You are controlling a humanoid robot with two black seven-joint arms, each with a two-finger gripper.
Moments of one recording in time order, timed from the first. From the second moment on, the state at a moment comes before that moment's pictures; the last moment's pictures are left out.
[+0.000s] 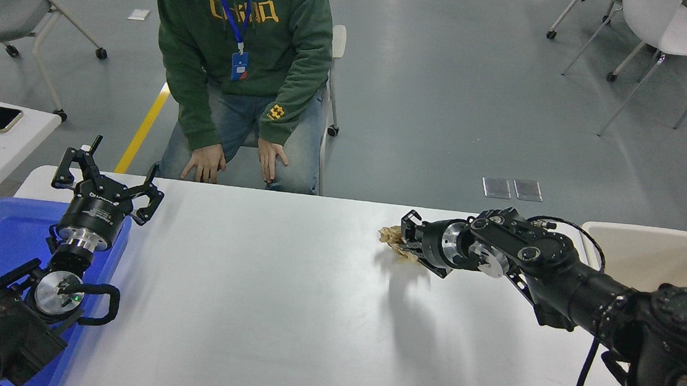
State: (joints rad) left arm -0.55 0.33 -0.83 -0.45 -0.19 -0.66 -0.49; right arm 1.08 -0.04 0.05 0.52 -0.37 0.15 -0.26
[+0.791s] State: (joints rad) left arm -0.55 0.33 -0.83 -0.45 -0.19 -0.66 -0.49; right arm 1.13 -0.54 0.29 1.04 -0.29 0.19 -0.26
